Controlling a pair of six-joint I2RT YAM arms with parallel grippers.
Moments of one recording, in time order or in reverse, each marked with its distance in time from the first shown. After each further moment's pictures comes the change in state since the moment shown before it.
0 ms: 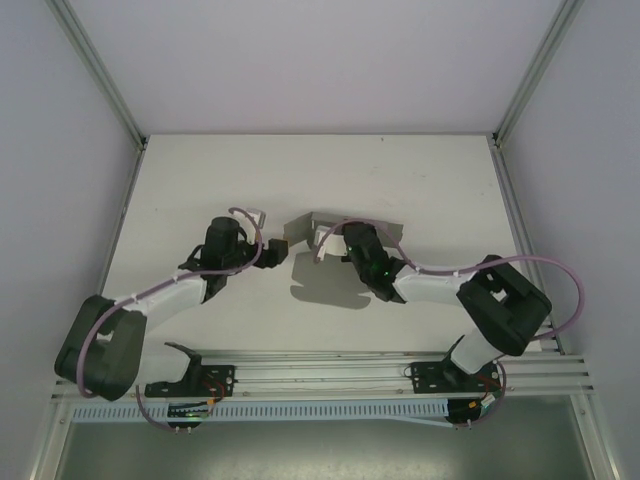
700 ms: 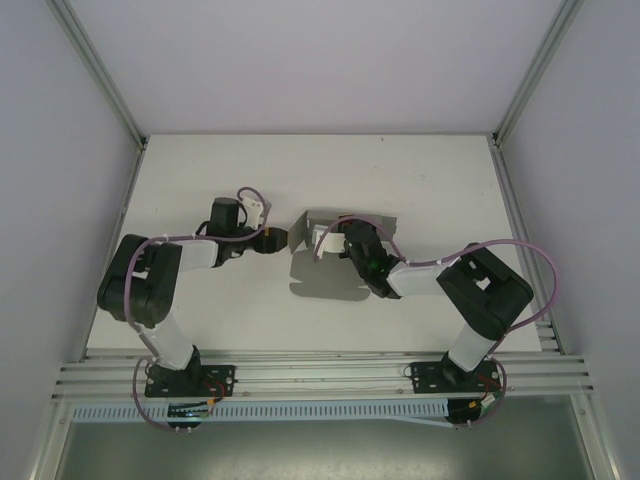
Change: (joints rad) left arm 0.116 0.418 0.194 0.073 0.380 0.102; right arm -0.027 0.106 0.002 0.157 -0.076 -0.068
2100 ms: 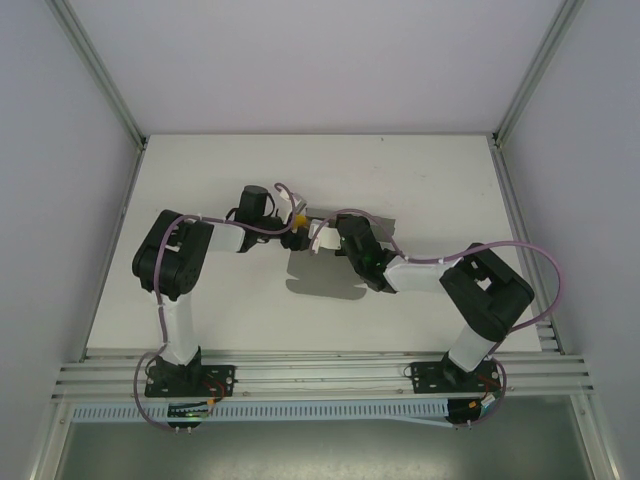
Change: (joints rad) left arm -0.108 0.247 0.236 0.095 0.232 0.212; right arm 0.013 -0.006 0.080 -0.177 0.010 0.129
